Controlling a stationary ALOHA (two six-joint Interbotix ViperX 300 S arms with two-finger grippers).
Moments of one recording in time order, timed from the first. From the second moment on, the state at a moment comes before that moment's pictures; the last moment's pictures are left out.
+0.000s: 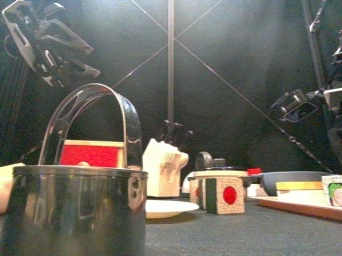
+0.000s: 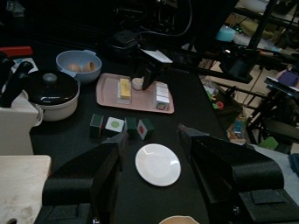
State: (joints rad) left arm 0.09 -0.72 1.15 0.67 -0.30 -0.86; right arm 0.36 -0.21 0.96 -0.27 0.65 1.53
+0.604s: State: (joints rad) left arm 0.09 -0.72 1.16 0.67 -0.29 -0.86; right arm 0.36 -0.21 0.96 -0.27 0.65 1.52
